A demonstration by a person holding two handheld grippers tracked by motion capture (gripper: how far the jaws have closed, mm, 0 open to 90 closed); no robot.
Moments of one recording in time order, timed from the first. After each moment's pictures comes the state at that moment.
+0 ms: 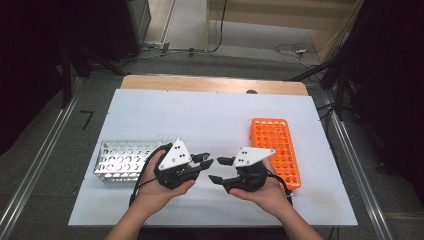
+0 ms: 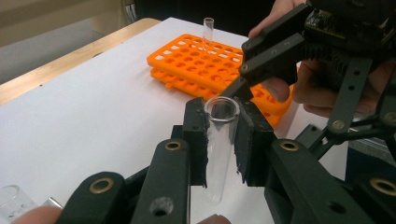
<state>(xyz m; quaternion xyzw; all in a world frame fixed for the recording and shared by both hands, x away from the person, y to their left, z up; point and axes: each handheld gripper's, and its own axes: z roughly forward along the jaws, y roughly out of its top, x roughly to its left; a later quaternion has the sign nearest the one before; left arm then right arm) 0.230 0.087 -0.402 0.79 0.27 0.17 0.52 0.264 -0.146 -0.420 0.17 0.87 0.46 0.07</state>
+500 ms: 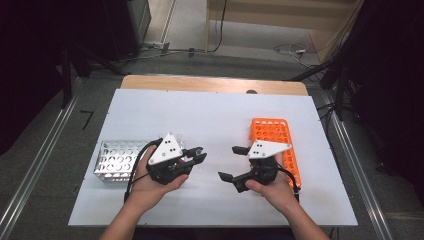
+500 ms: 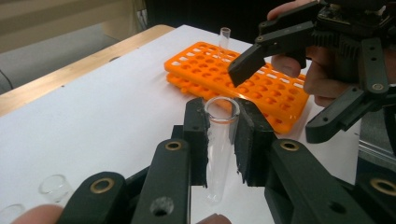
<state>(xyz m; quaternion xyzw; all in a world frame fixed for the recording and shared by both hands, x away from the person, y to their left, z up) 0.235 0.107 -0.394 0.78 0.29 0.18 0.53 0.276 -0.171 -0.415 0.20 0.85 0.49 0.07</state>
